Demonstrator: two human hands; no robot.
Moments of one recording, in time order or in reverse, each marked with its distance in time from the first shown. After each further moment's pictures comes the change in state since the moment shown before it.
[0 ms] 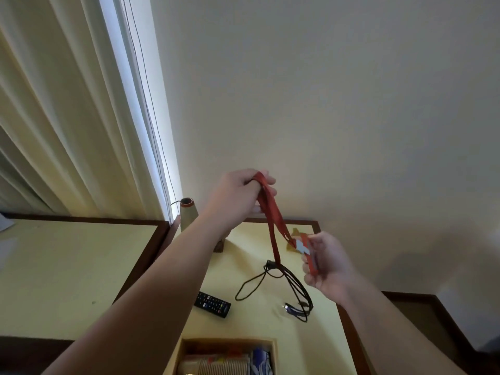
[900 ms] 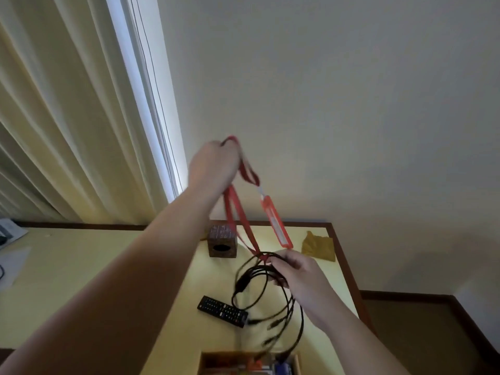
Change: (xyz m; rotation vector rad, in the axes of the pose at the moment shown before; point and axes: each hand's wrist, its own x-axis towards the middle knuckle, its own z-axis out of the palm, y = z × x) left_hand 0.062 0.035 -0.068 0.431 0.373 -0.069; right_hand -0.013 0.033 0.088 -0.426 -0.101 -0.377
